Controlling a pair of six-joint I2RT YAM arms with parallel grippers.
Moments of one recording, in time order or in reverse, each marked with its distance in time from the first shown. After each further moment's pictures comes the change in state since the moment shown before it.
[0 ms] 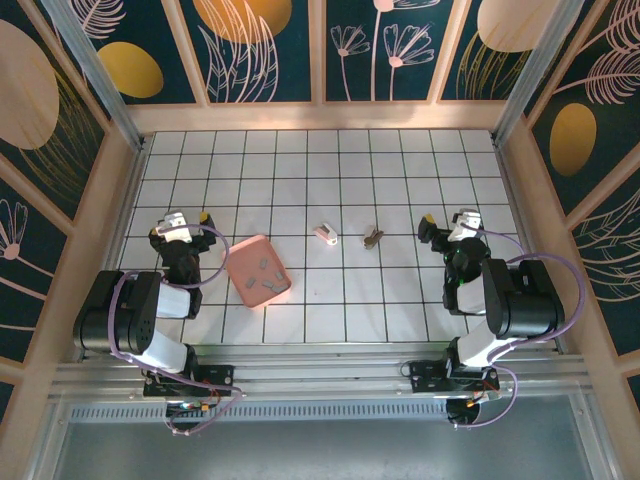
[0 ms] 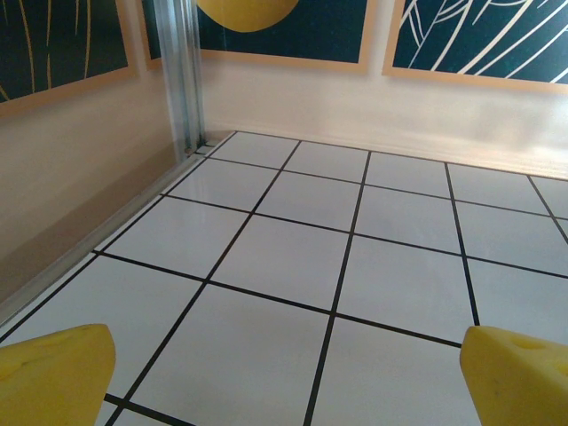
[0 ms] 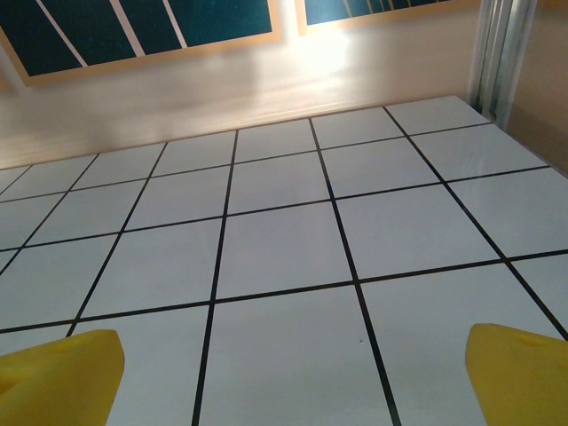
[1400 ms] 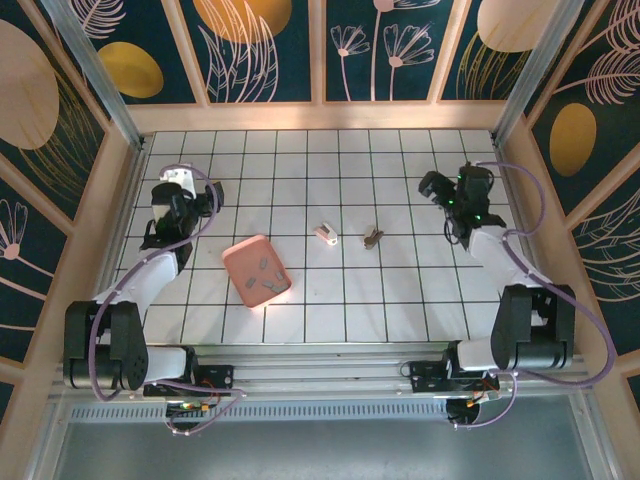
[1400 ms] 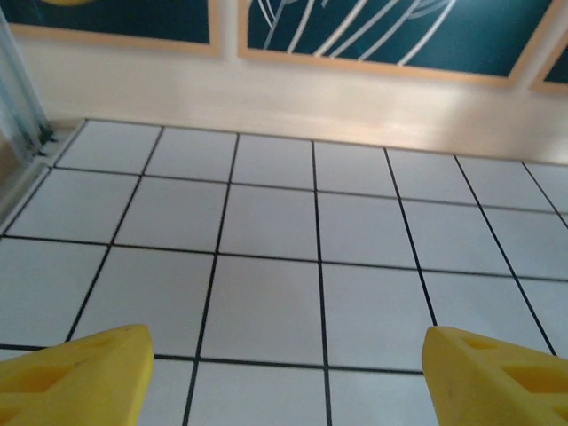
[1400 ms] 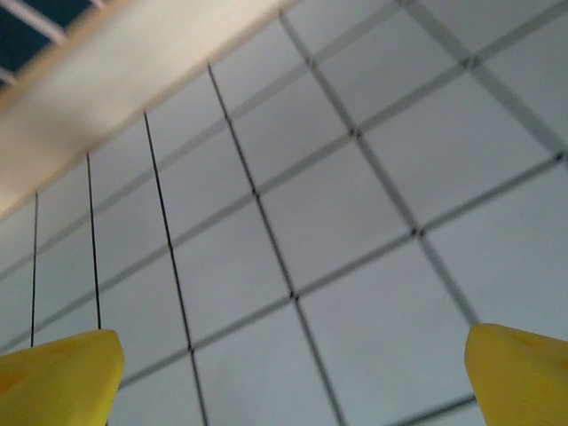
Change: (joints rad) left arm 0.000 -0.204 0.508 -0.942 0.304 -0.036; right arm 0.093 -0.164 0.706 -1.376 0.040 0.449
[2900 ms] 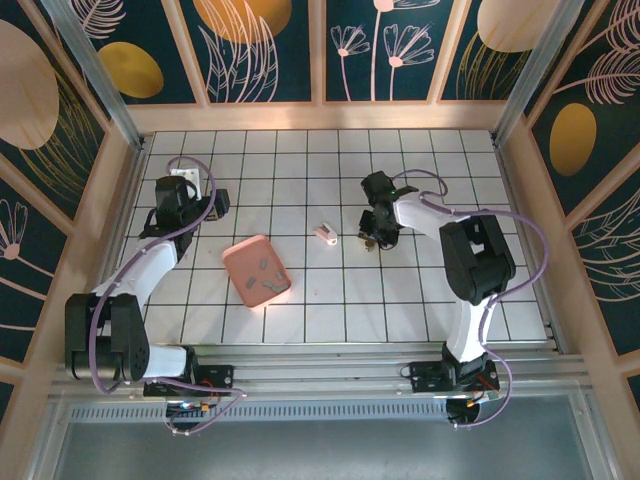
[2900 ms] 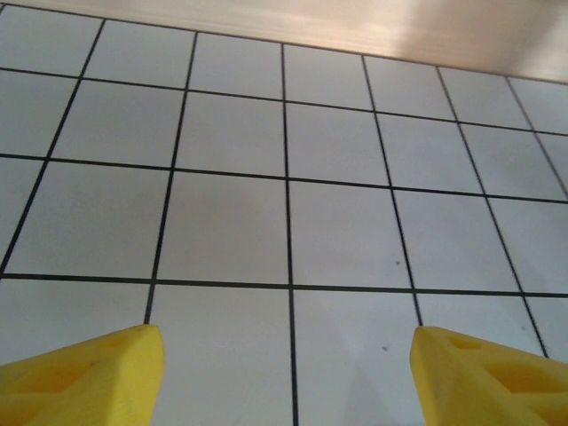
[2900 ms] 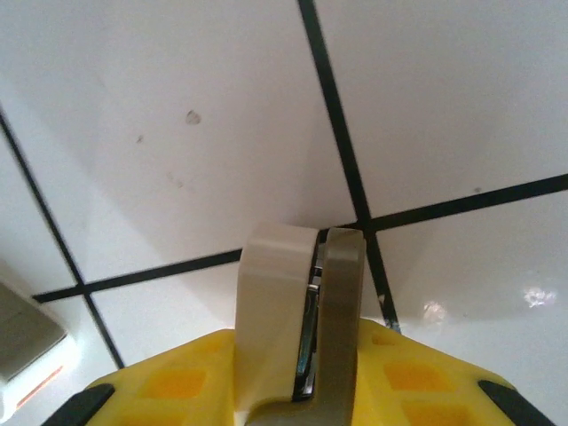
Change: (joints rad) left arm 0.000 0.039 0.090 -0.234 0.106 -0.037; right arm 0.394 0.471 0.330 -0.477 -0.062 0.141
